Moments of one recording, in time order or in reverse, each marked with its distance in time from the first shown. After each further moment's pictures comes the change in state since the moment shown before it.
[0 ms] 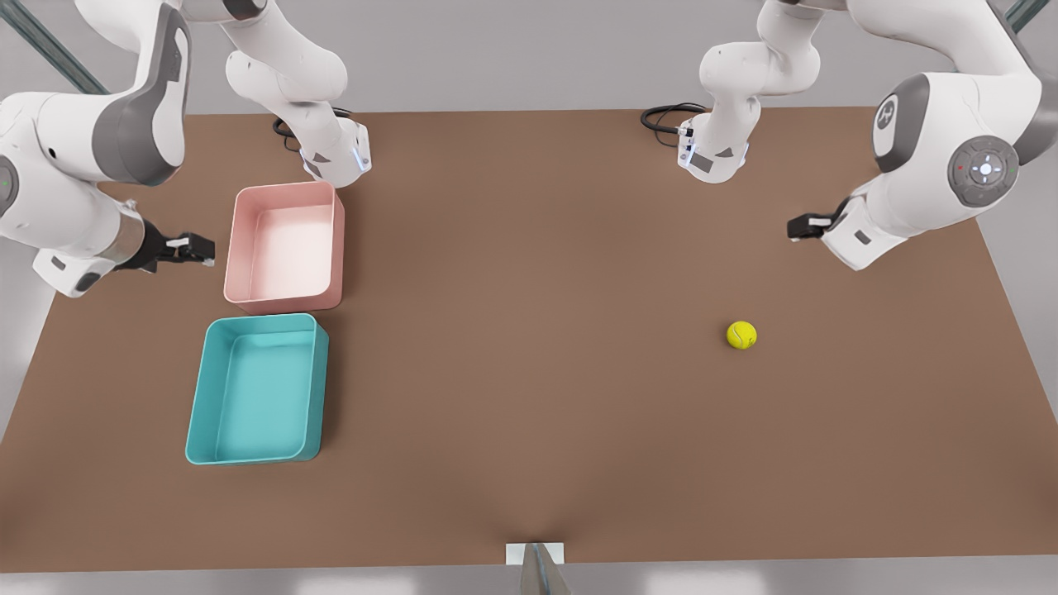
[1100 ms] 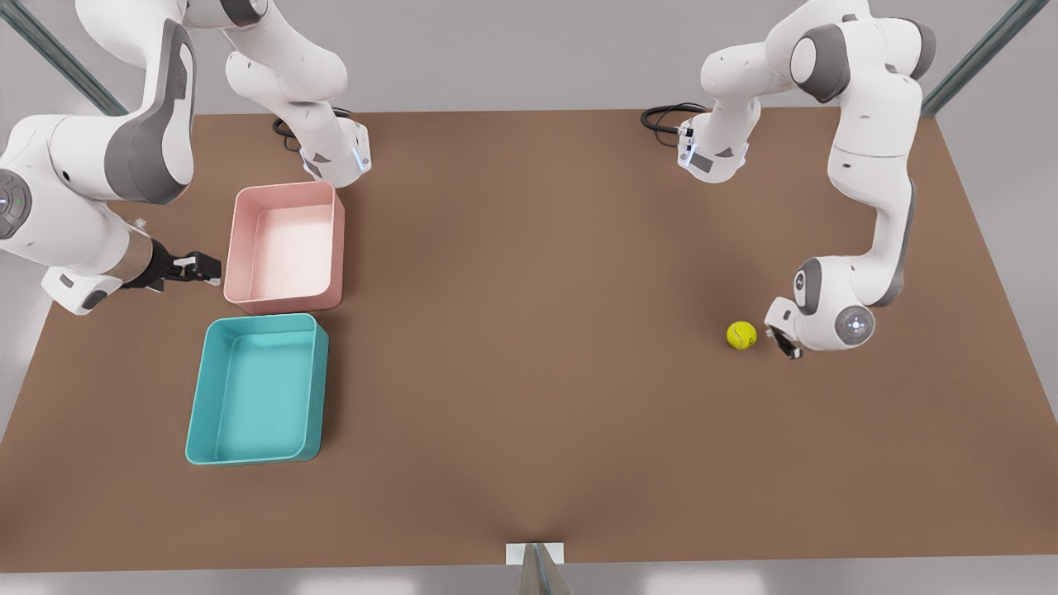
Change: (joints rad) left arm 0.184 0.404 0.015 -0.596 0.082 1.015 1.390; right arm 0.001 0.033 0.003 -0.010 0.008 0.070 0.019
